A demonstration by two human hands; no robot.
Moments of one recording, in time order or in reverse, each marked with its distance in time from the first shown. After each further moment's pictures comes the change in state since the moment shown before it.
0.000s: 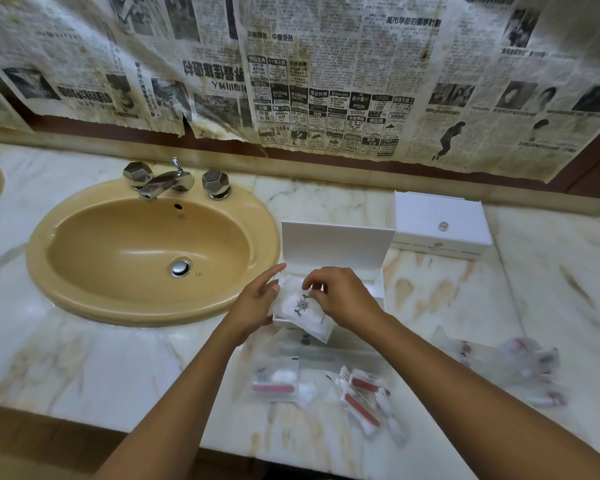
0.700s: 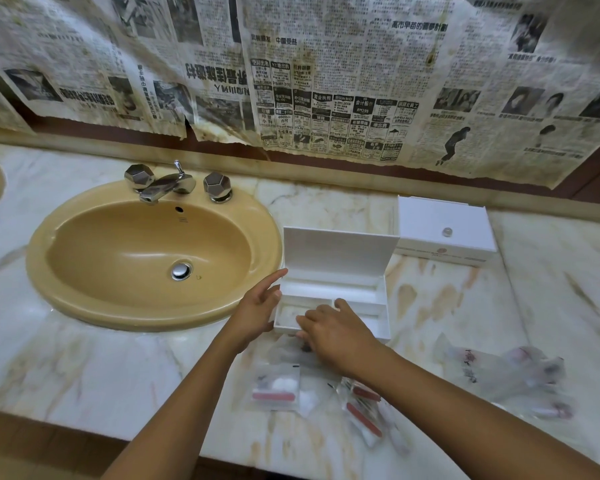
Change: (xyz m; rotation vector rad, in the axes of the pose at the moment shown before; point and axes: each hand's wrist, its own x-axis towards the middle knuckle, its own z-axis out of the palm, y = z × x) left_hand 0.001 -0.001 -0.002 0.038 0.006 0.010; right_hand -0.023 0.013 0.038 -0.583 -0.127 -0.322
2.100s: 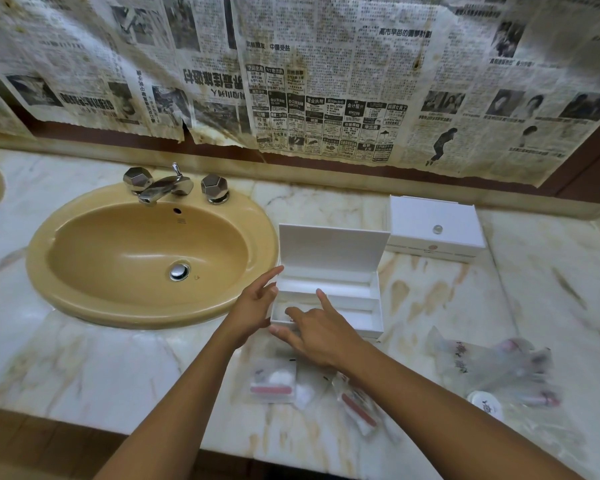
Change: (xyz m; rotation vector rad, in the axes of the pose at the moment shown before) left_hand -0.003 0.001 0.003 -0.013 0.003 0.037; right_hand 0.002 -0.020 -0.010 0.266 -0.110 0.169
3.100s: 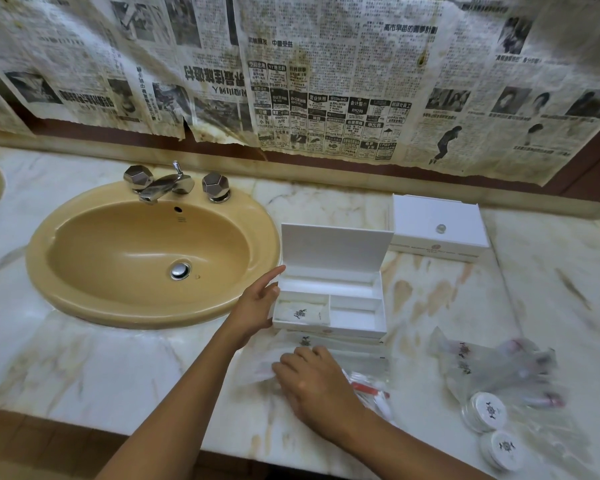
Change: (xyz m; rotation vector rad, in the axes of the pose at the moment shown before) left_hand 0.001 0.000 0.001 -0.034 0.006 -0.053; right_hand -0.050 -0.020 0.063 -0.148 0.348 -0.272
